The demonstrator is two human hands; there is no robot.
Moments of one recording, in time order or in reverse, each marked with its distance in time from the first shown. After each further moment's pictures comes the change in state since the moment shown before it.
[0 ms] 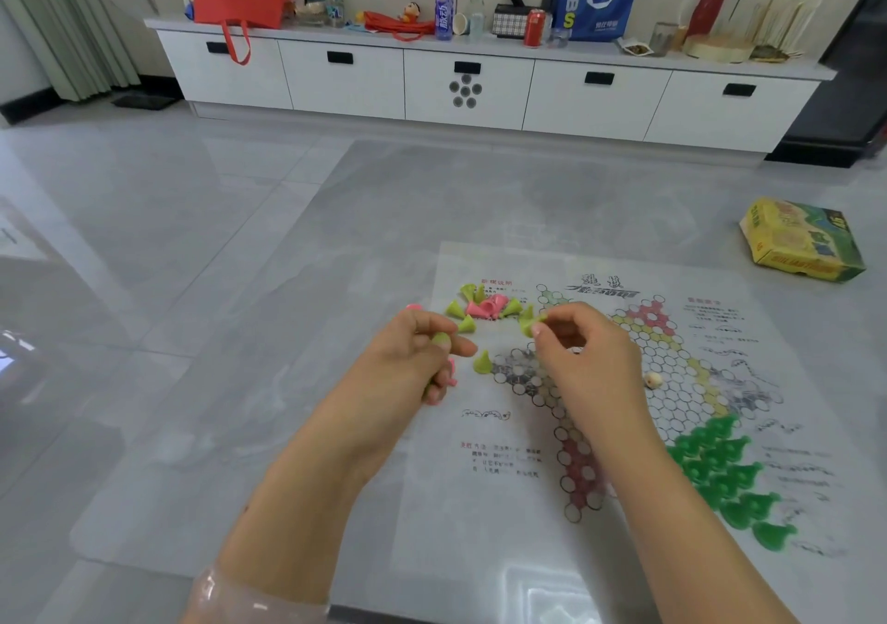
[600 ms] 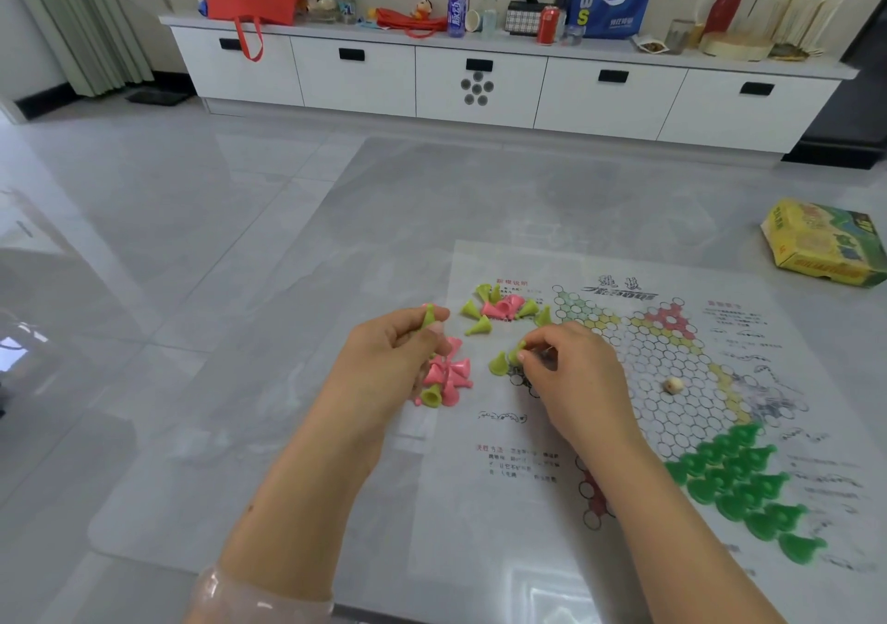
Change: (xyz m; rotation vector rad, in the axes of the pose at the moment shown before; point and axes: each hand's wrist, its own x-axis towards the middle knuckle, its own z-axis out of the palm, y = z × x) left_hand 0.000 0.008 -0.012 0.038 0.125 0.004; right_hand 0.003 0.012 0.022 -0.451 -0.118 -0.120
